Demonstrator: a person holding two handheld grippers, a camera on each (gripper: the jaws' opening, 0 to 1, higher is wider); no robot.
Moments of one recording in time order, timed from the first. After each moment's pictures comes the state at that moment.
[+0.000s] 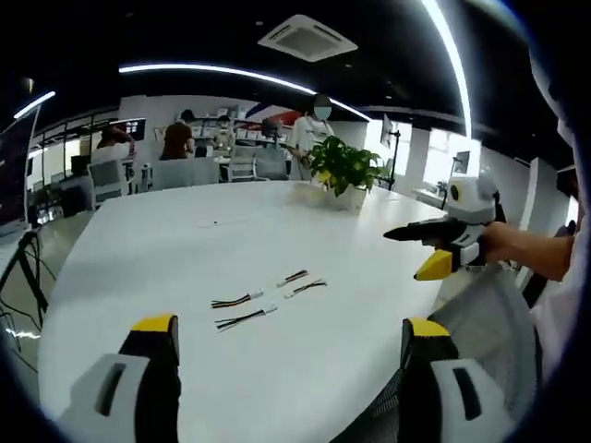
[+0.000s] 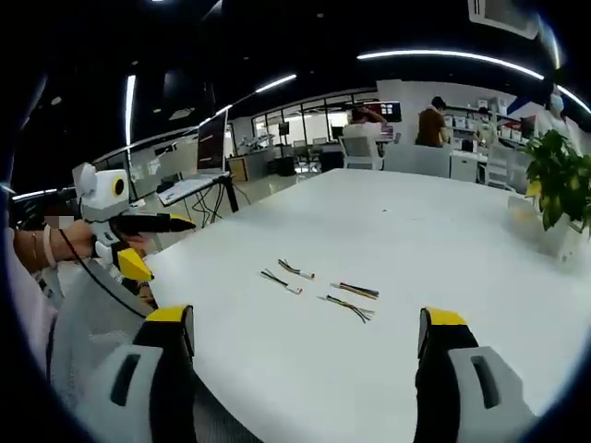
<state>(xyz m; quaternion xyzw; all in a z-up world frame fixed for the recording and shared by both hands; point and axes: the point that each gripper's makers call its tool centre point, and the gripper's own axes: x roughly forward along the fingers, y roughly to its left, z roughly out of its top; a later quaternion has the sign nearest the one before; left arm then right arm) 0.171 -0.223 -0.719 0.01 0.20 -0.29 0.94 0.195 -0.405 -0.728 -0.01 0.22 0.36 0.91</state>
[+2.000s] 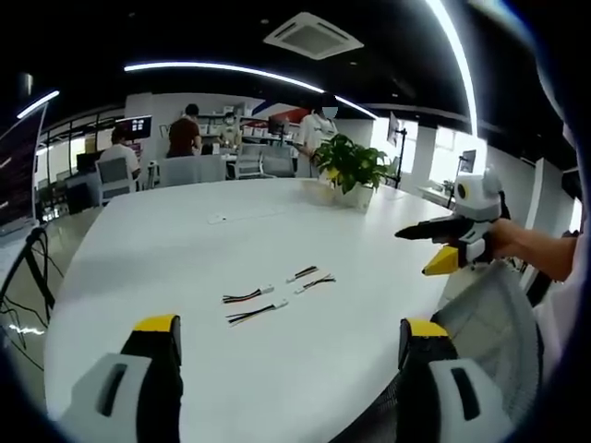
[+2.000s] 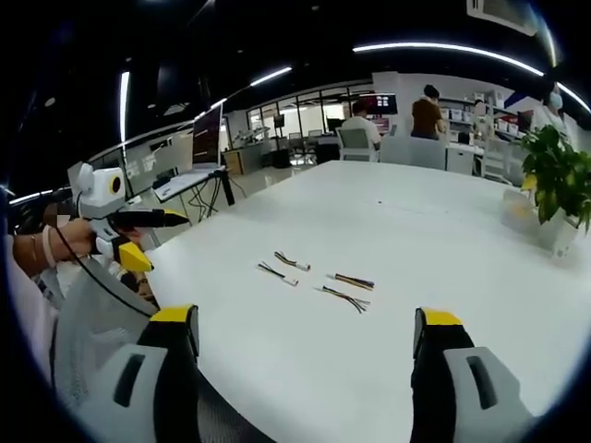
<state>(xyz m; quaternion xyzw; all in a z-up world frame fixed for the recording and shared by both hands) 0.171 -0.208 -0.721 0.00 0.21 -0.27 0.94 0.191 -0.410 -0.730 -0.02 0.24 0.35 0.91</state>
